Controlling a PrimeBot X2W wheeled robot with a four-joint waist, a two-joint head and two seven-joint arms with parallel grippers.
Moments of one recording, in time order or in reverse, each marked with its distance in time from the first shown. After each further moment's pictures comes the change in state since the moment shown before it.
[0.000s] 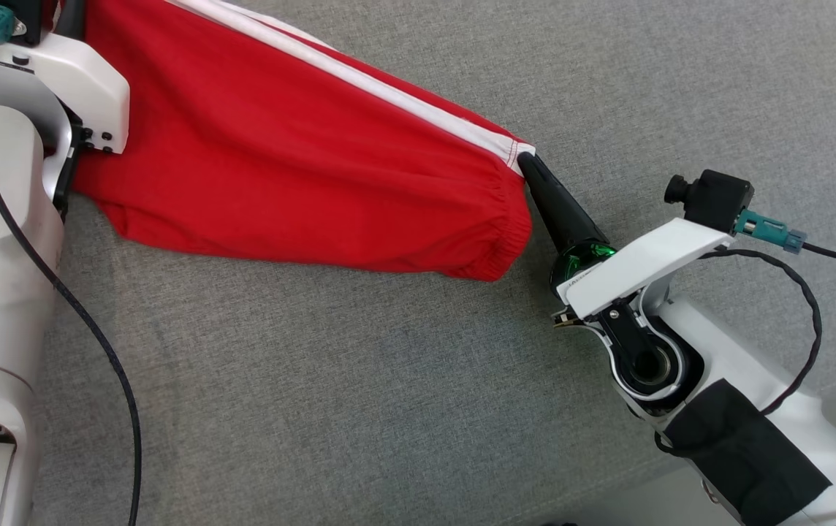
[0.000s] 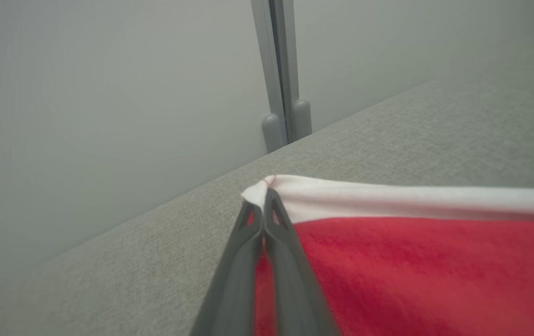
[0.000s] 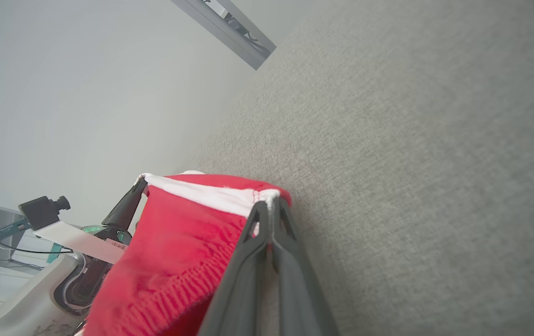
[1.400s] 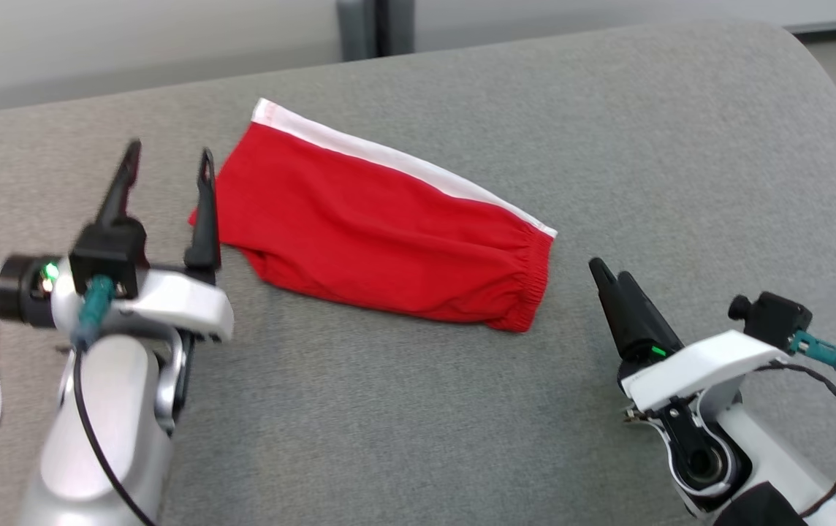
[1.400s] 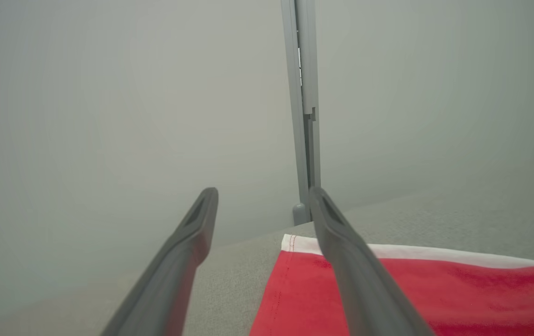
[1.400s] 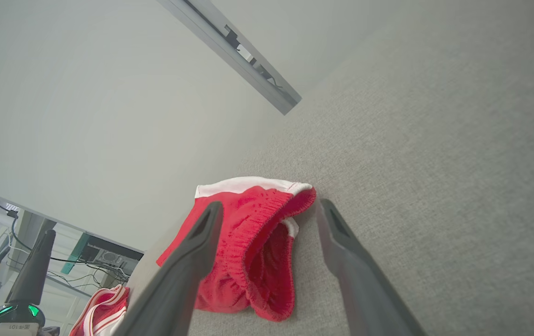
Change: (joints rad) left arm 0.644 -0.080 0.131 -0.684 -0.077 0.130 0.000; right arm 0.278 -0.028 -0.181 0.027 -0.157 -0.001 0.000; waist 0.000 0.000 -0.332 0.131
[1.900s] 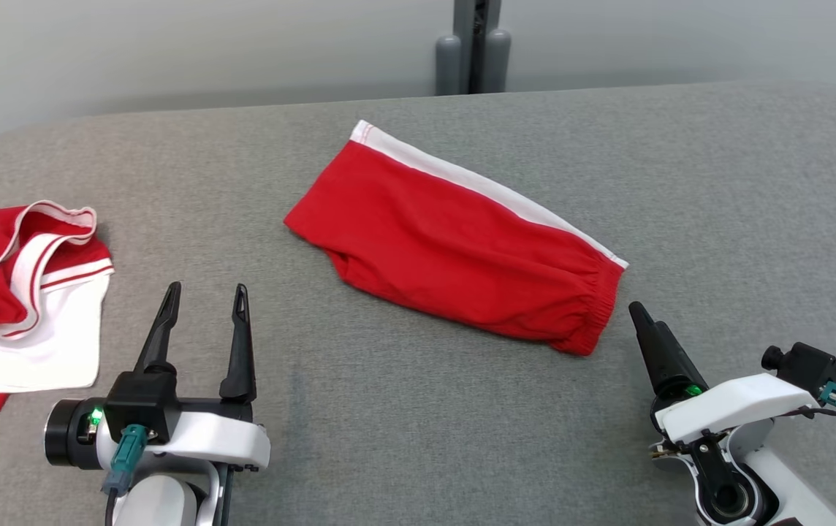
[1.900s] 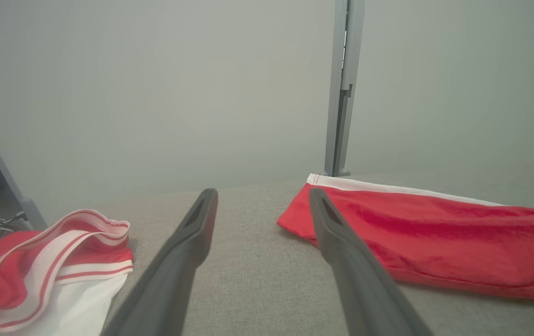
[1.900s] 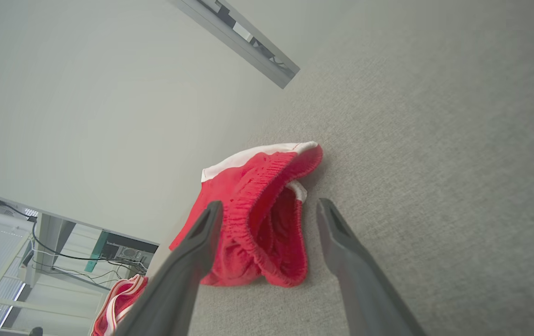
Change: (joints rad) left arm 0.392 -0.100 0.053 -0.250 0.004 0.018 0.000; right arm 0.121 -0.016 -0.075 0.030 0.077 0.000 0.000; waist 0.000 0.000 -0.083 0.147
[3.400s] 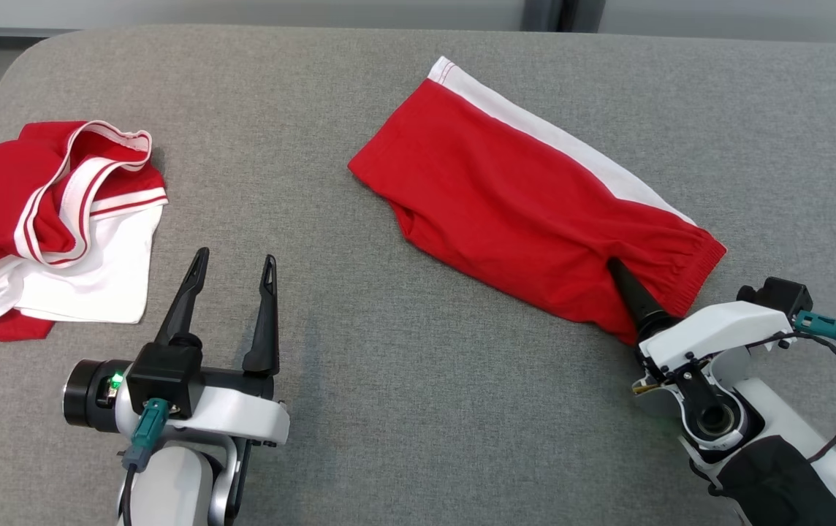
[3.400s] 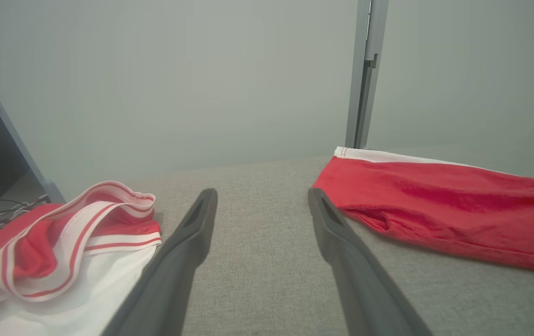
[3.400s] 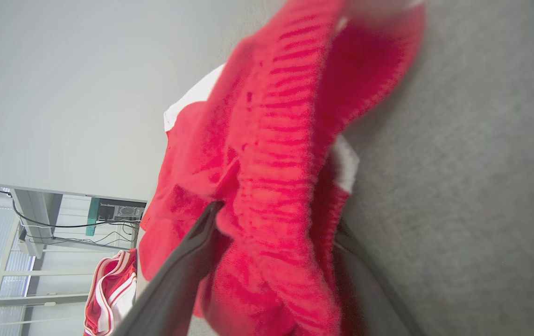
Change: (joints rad) left arm -0.062 -0.020 -0.021 -0.004 0.049 -0.048 0.000; right arm -0.213 0.060 0.052 0.229 0.160 -0.005 0.151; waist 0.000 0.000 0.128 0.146
